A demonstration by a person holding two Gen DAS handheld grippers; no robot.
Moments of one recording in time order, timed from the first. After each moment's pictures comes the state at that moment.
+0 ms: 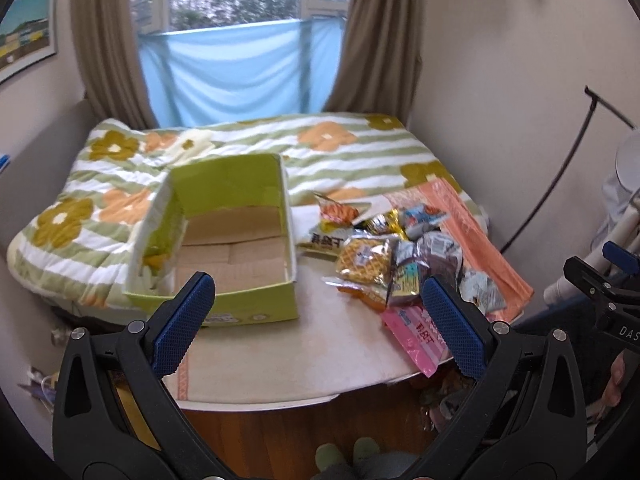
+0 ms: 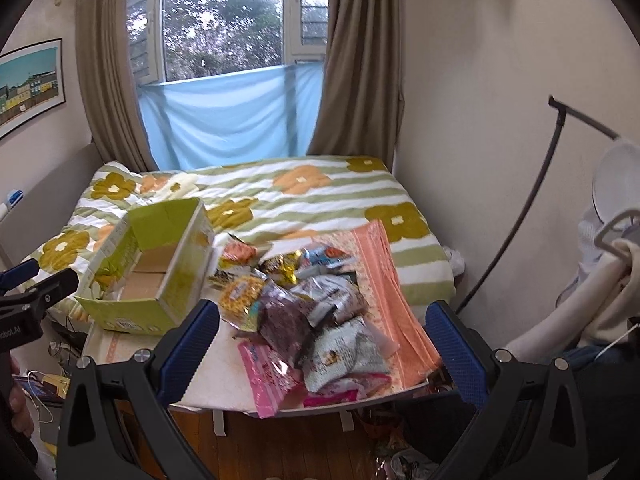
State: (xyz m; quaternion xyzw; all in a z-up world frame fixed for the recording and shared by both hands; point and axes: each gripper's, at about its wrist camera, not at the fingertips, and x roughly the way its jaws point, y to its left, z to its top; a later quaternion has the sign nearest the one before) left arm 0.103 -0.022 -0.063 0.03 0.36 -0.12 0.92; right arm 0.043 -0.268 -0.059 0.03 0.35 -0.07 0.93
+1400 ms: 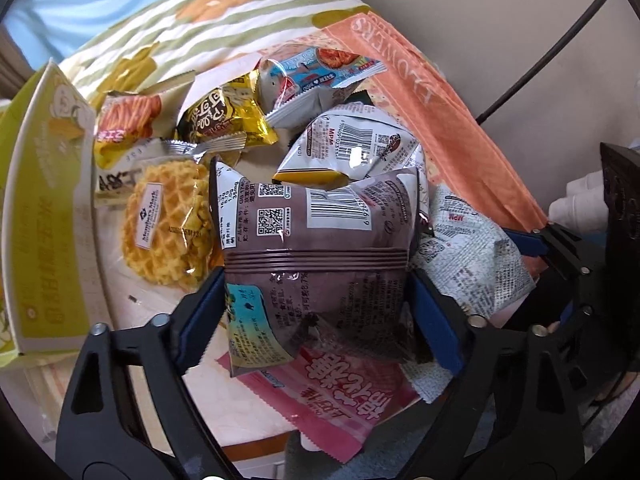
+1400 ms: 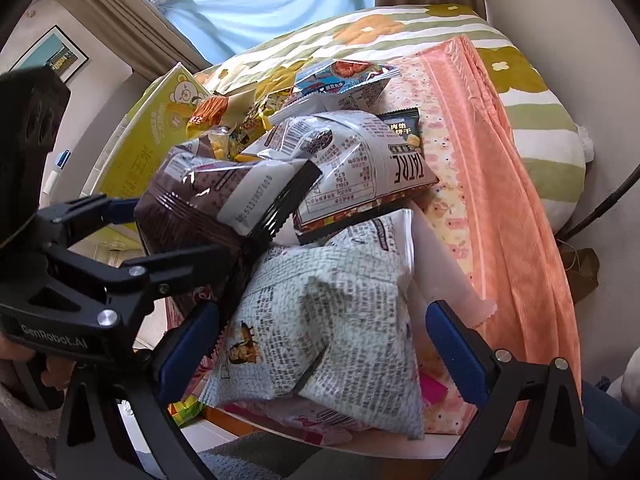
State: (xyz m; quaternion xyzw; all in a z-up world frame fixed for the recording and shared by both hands) left arm 0.231 -0.222 -0.241 0.10 0.57 -0.23 0.78; right arm 0.170 -0.364 -0.272 0.14 0.54 0.15 0.82
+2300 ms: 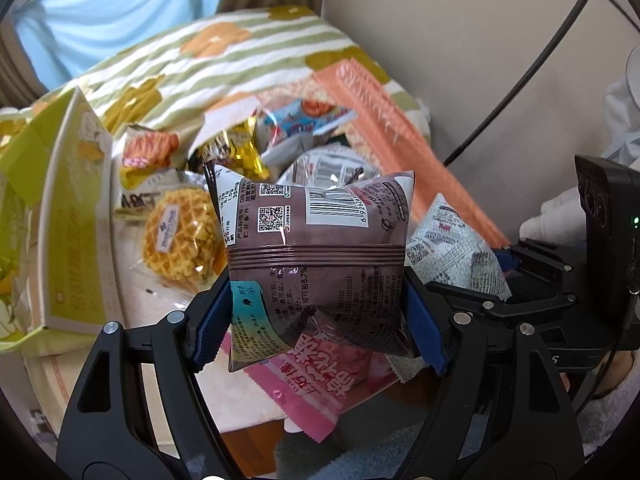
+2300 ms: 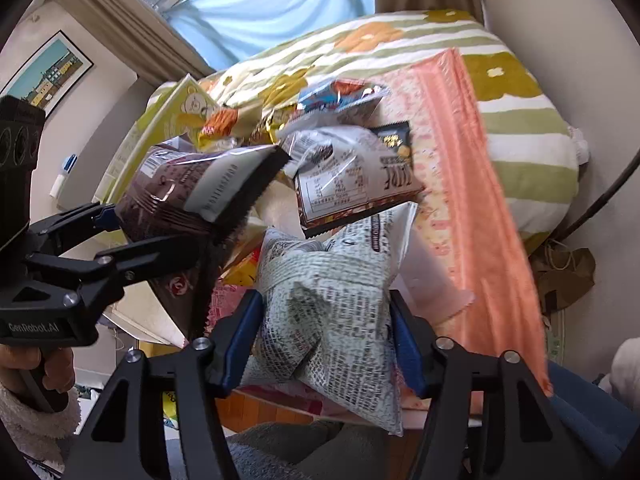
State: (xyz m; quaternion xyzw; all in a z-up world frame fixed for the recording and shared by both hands) left arm 0.199 -0.213 -0.189 0.08 0.51 -0.24 0.82; right arm 0.154 -0.381 -0.243 0.15 0.53 0.15 0.82
